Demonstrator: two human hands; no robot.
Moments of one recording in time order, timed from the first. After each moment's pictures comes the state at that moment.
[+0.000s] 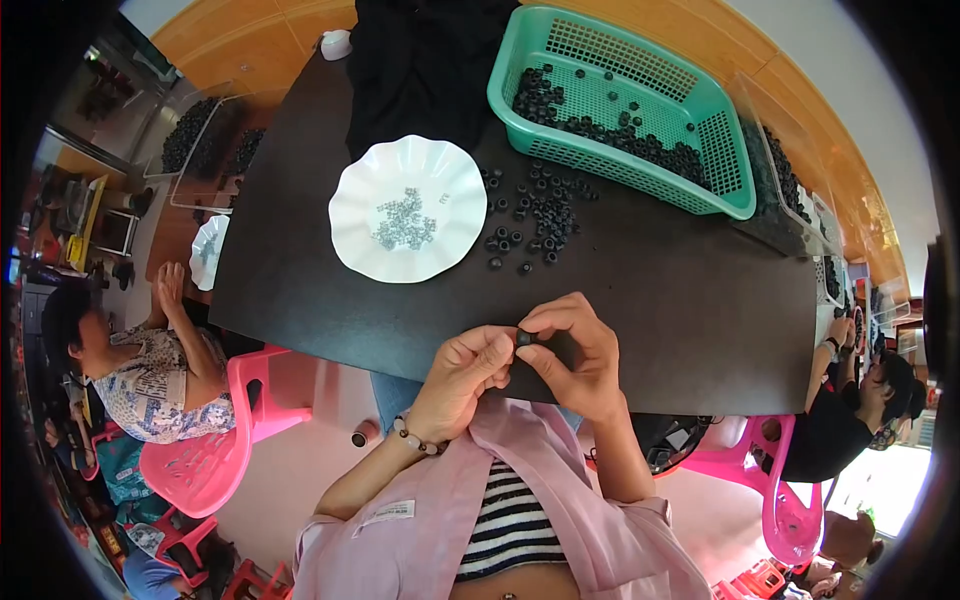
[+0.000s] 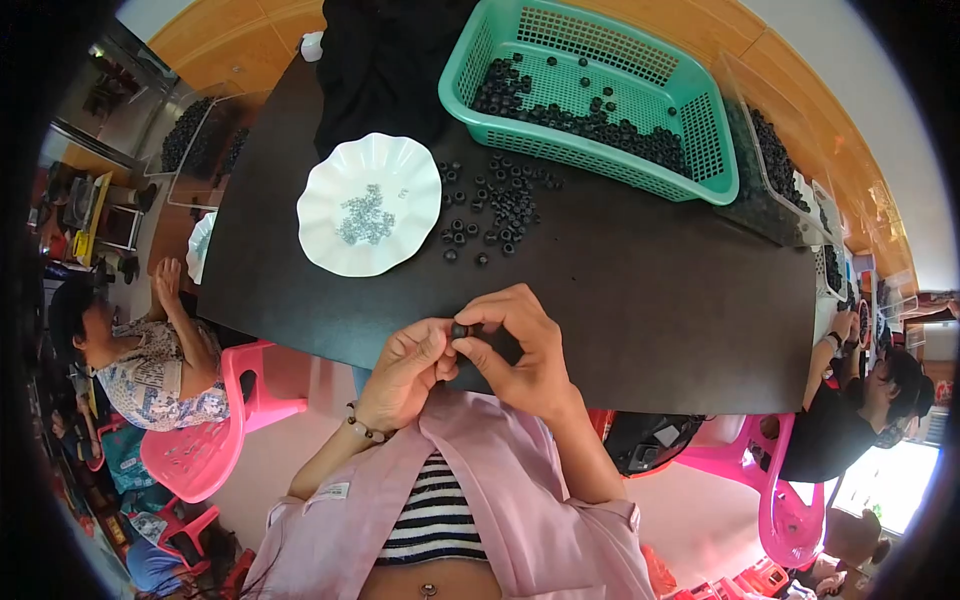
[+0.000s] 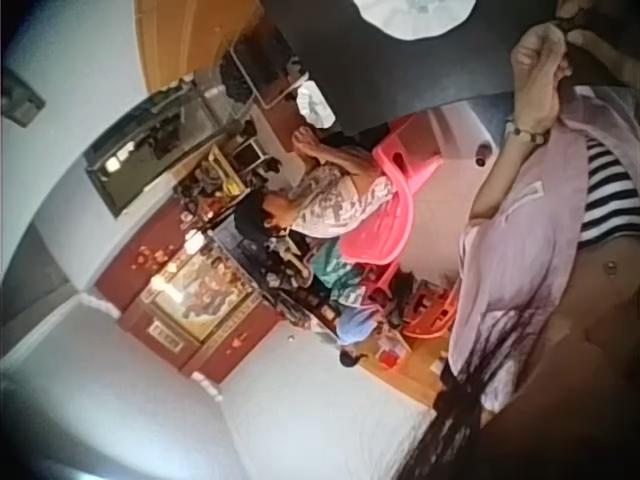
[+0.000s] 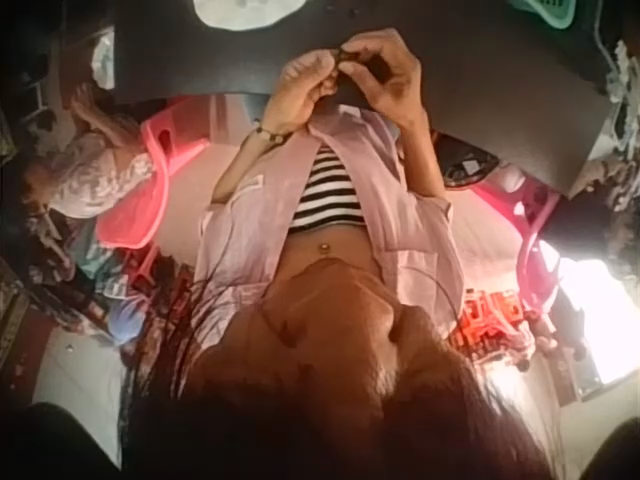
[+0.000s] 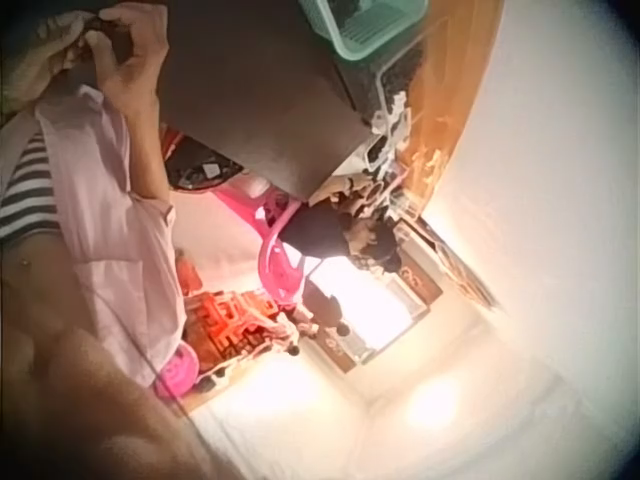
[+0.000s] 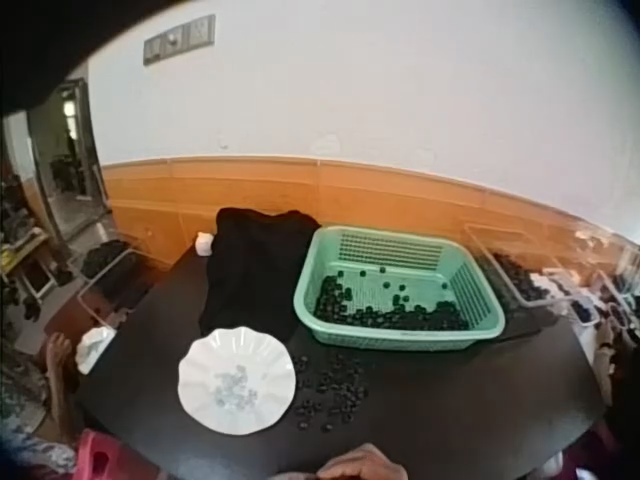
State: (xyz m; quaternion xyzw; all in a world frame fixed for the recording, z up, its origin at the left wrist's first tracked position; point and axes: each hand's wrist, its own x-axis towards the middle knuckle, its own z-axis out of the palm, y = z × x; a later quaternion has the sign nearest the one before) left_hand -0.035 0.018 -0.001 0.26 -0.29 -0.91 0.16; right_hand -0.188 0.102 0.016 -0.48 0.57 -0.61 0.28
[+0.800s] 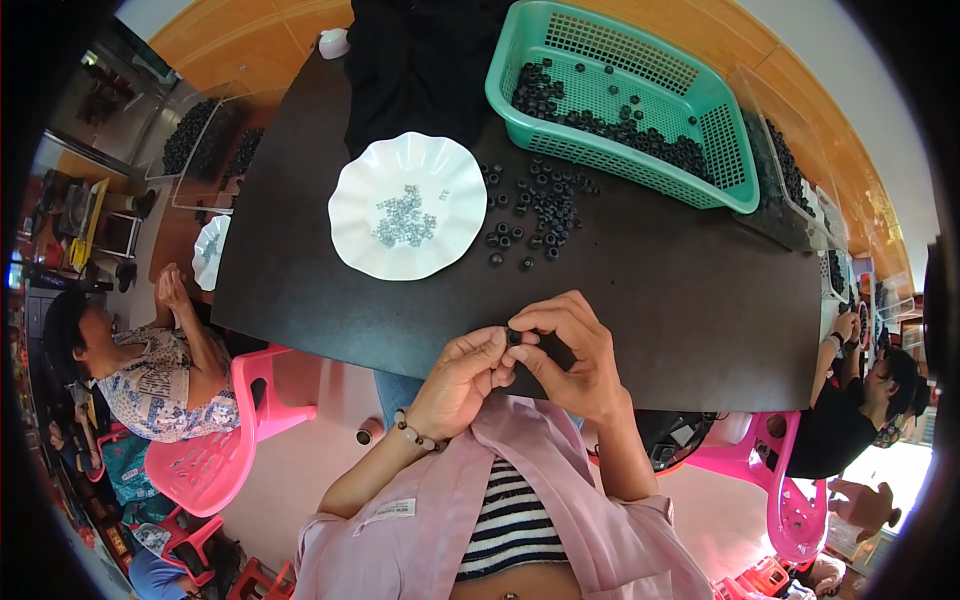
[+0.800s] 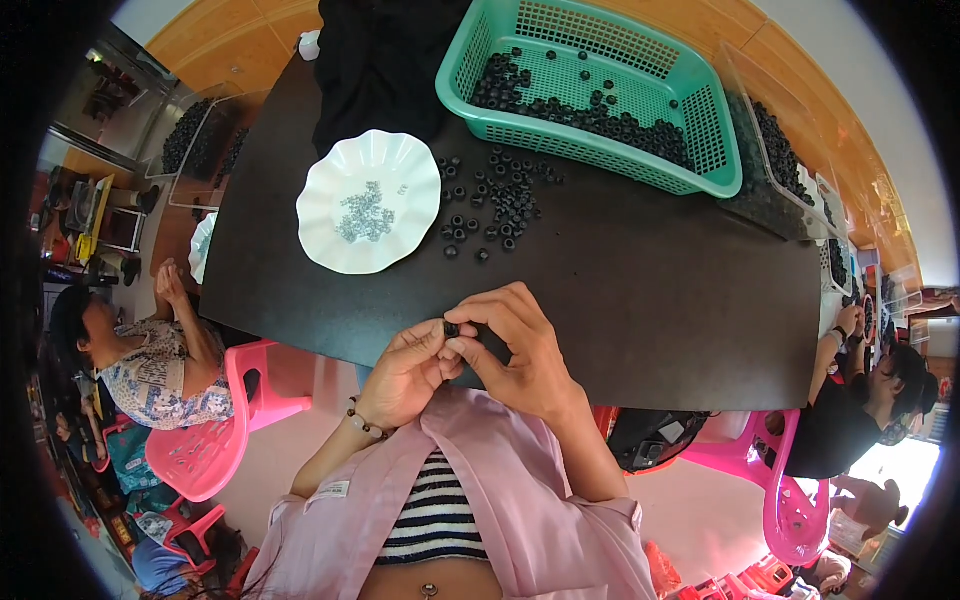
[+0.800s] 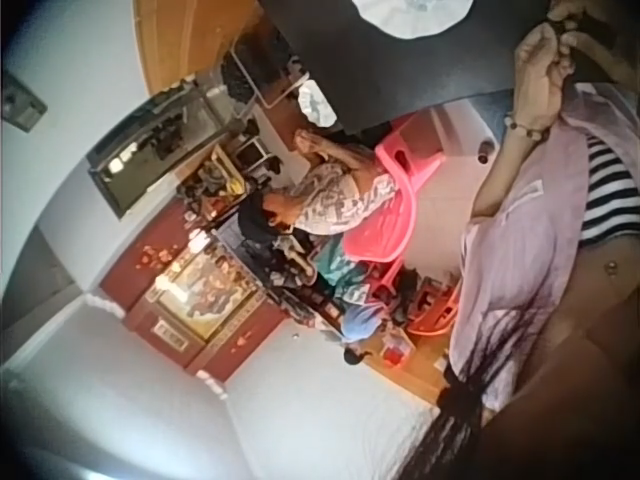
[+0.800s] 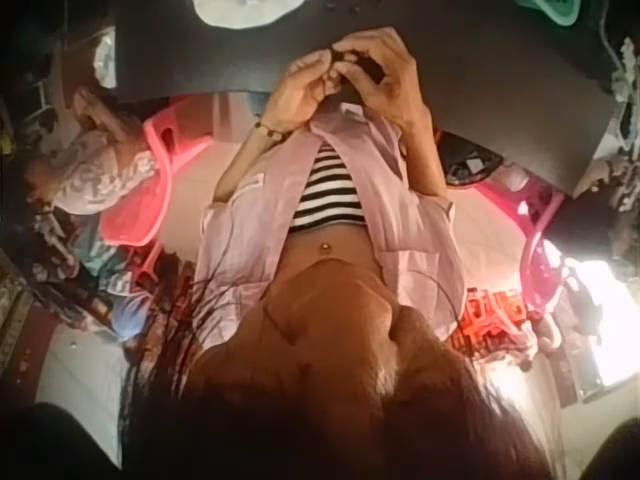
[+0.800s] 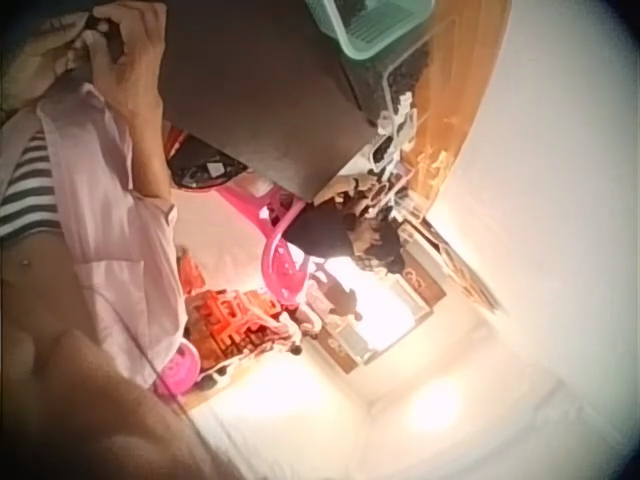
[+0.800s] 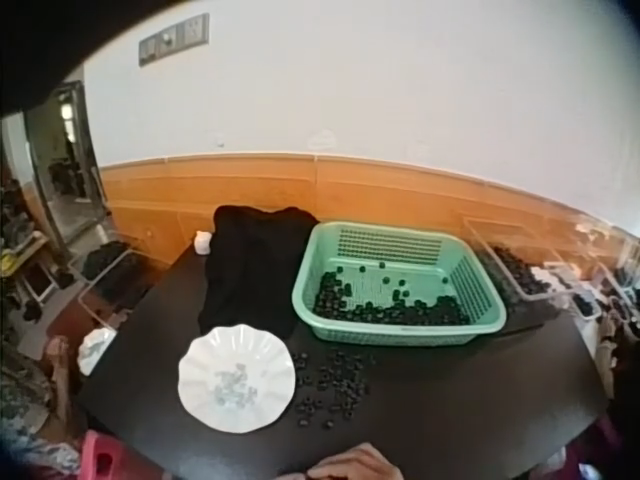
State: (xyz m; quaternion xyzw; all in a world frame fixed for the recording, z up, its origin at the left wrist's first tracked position) left_hand -0.035 0.014 -0.005 0.23 -0.23 -0.94 0.14; right_hand -0.186 0.099 0.023 -0.56 0.62 -0.52 0.18
